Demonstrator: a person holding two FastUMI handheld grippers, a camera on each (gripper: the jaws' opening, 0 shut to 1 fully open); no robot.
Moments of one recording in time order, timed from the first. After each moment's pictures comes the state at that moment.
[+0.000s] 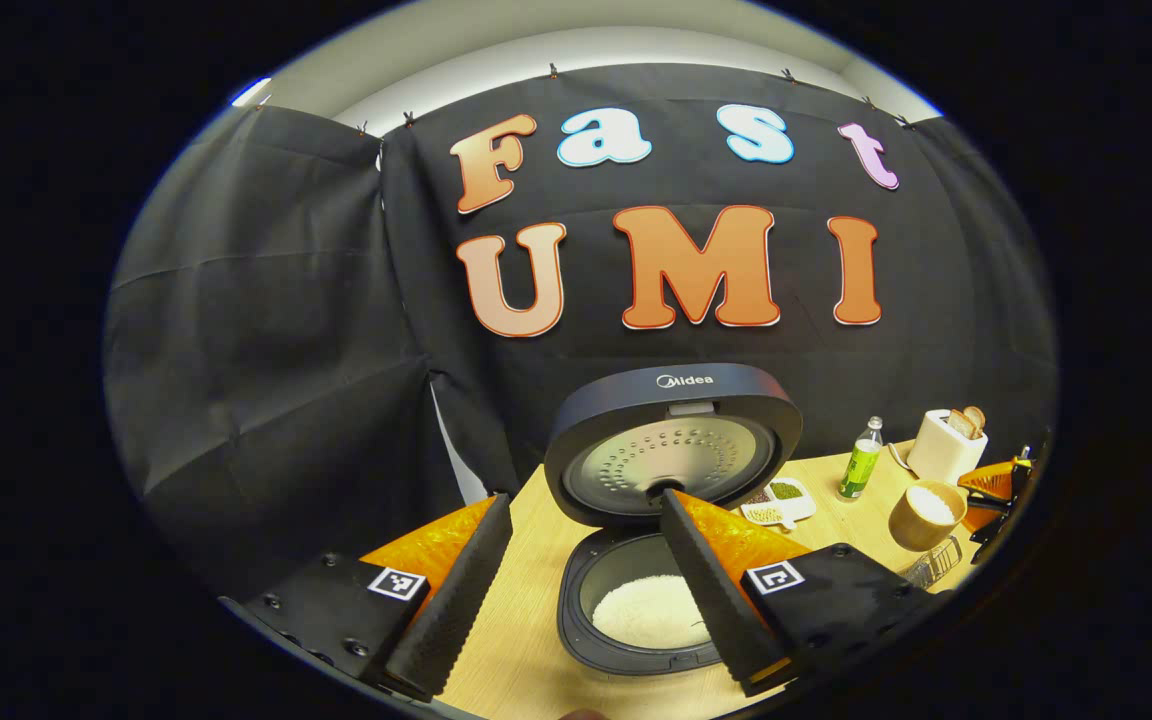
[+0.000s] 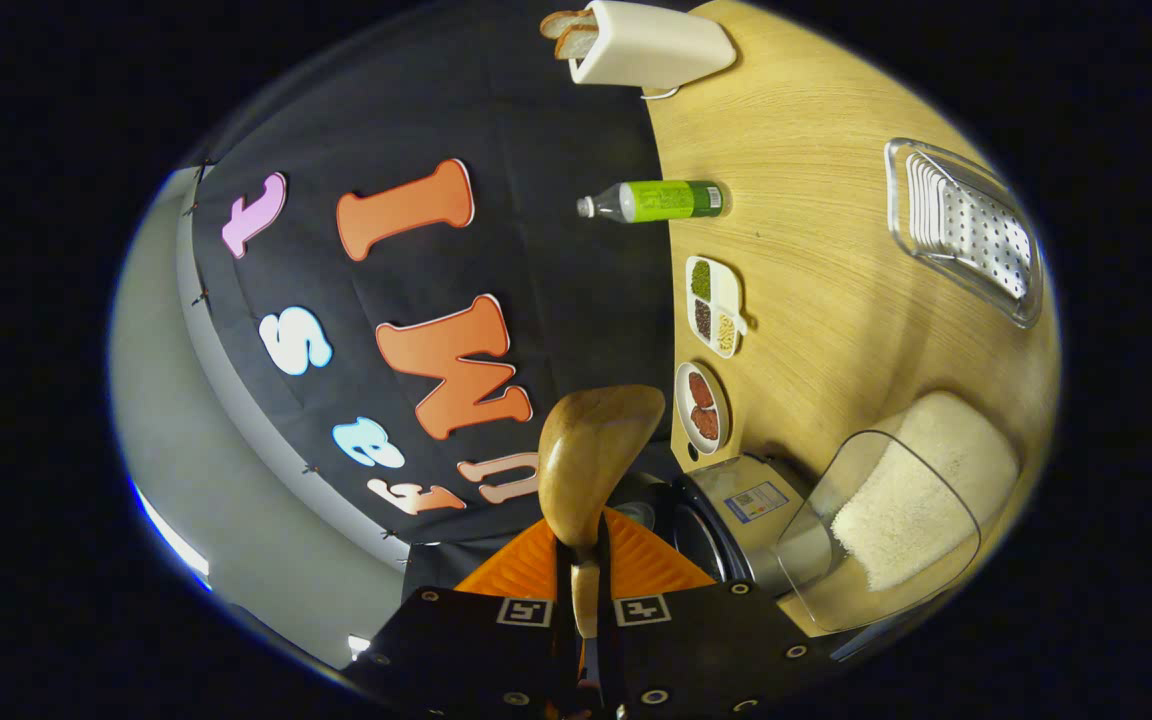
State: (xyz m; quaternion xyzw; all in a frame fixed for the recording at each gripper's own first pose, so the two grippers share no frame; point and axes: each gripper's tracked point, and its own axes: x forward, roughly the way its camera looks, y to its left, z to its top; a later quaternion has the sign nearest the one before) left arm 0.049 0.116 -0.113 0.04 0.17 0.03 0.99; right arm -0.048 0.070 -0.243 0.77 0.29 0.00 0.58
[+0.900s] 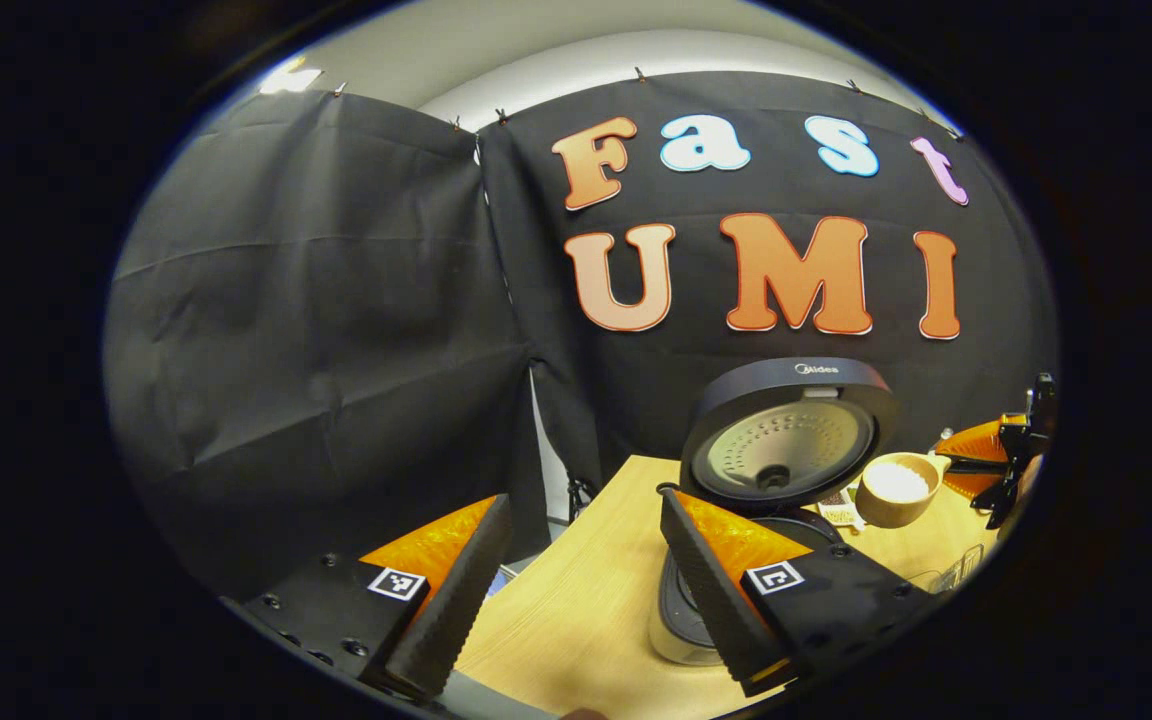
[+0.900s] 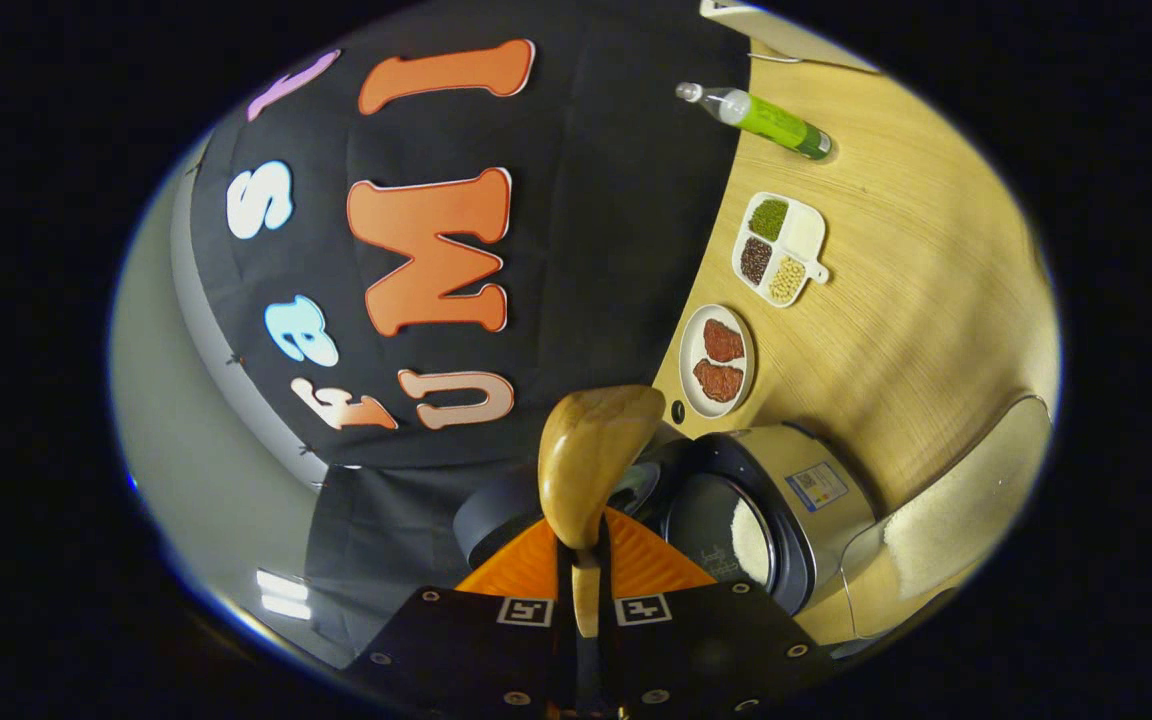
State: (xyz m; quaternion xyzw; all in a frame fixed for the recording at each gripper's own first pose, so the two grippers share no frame) left arm -0.016 0.214 -0.111 0.03 0.17 0.16 0.97; right arm 0.018 0.191 -0.243 0.65 0.38 0.06 0.66
